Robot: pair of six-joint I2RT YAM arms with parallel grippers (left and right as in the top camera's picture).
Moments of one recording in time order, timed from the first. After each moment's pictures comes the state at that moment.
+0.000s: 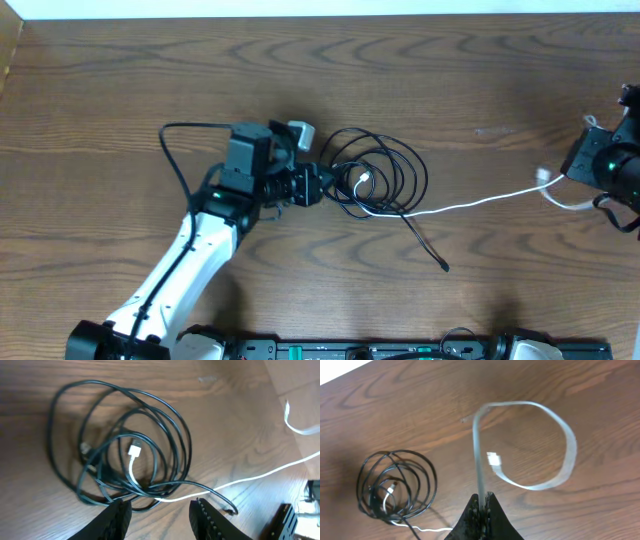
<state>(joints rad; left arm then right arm) -0.33 1.35 0.77 -0.20 0.59 -0.30 -0.19 1.20 1.54 -1.26 -0.05 0.22</state>
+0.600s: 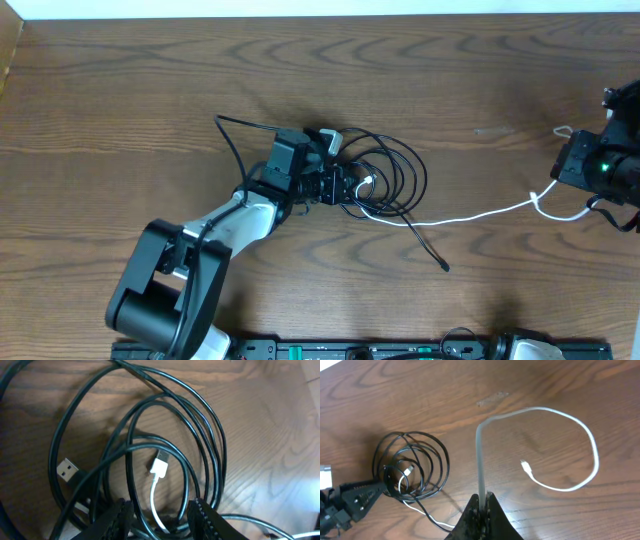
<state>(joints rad) -0.42 1.71 0.76 0.16 0.53 -0.35 -0.19 1.22 1.54 -1.30 -0.14 0.19</state>
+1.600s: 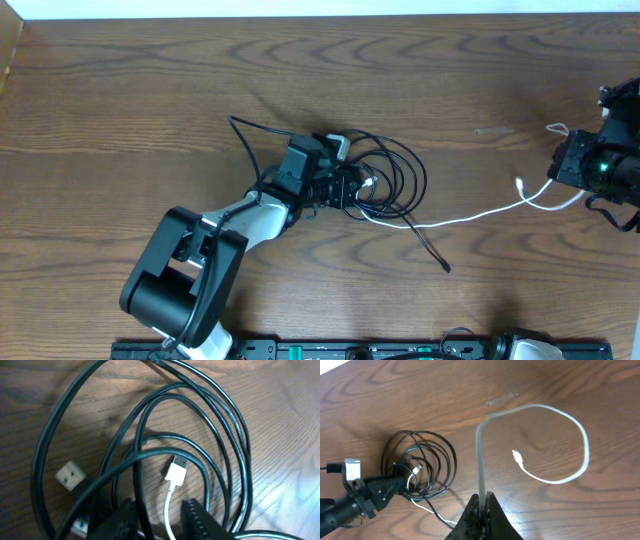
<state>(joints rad) -0.47 1.78 0.76 0.20 0.45 -0.36 -0.19 1.22 1.54 -1.30 -0.19 0.18</state>
